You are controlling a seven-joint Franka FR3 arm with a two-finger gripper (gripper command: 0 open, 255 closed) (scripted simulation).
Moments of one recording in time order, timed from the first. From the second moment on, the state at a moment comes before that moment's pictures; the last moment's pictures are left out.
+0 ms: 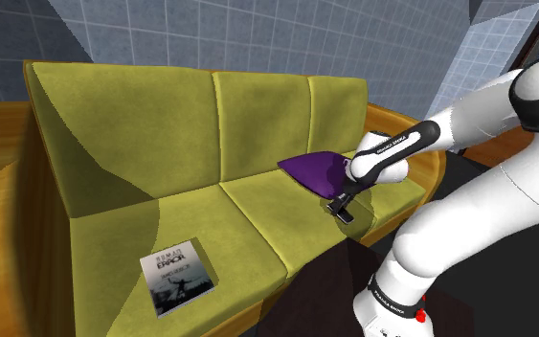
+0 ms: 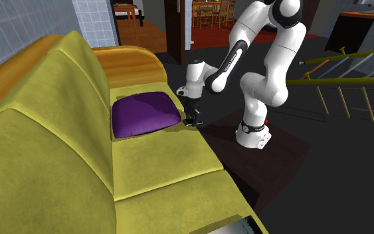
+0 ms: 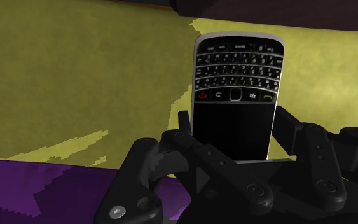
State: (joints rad) arm -0.19 -0.40 -0.70 -2.93 -0.34 2.64 -0.42
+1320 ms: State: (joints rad) arm 0.01 -0.51 -0.34 -2.93 -0.19 2.52 0.00
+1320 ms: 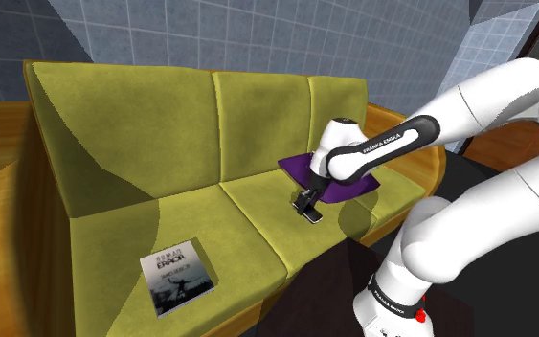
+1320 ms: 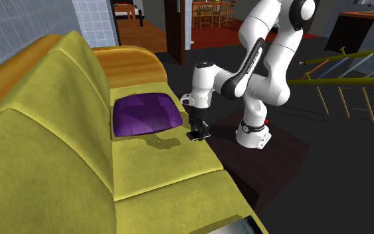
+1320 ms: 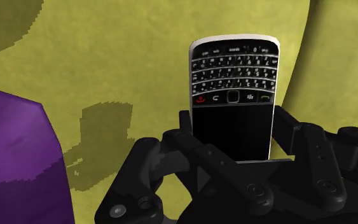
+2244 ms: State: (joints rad) arm 0.27 -0.21 -0.10 -2.68 -0.02 2.57 0.33
